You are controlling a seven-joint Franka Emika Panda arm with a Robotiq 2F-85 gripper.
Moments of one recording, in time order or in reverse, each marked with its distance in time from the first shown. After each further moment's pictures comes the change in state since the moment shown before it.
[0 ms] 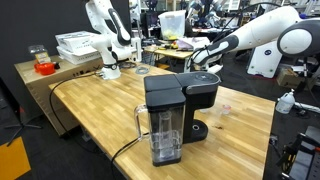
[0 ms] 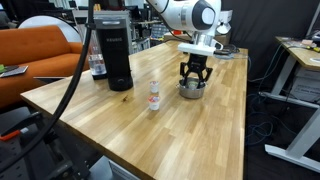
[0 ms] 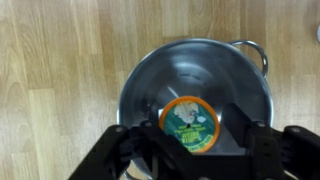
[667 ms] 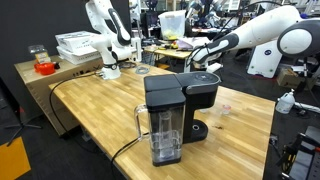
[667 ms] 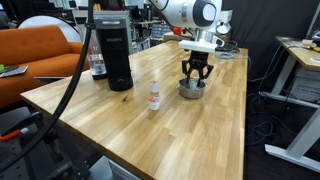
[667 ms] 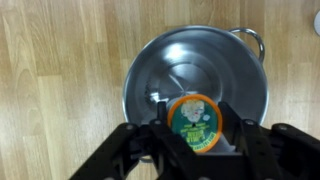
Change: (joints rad) arm -0.001 -0.001 0.002 0.030 0.000 -0.001 -0.002
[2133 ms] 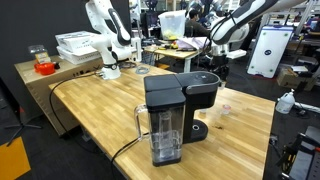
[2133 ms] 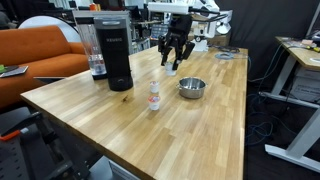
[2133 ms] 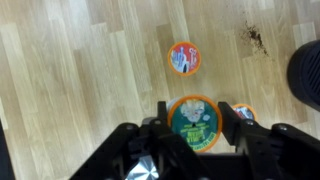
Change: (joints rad) arm 0.000 -0.633 0.000 -0.815 0.053 0.080 0.118
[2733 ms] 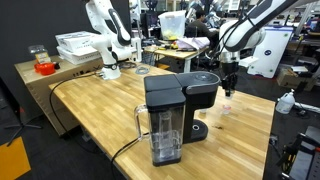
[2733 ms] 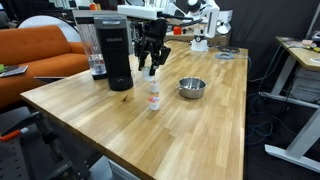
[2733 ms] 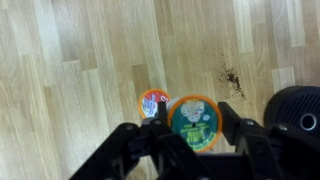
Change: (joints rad) arm 0.043 -0.189 0.014 -0.336 0.014 0.162 -0.011
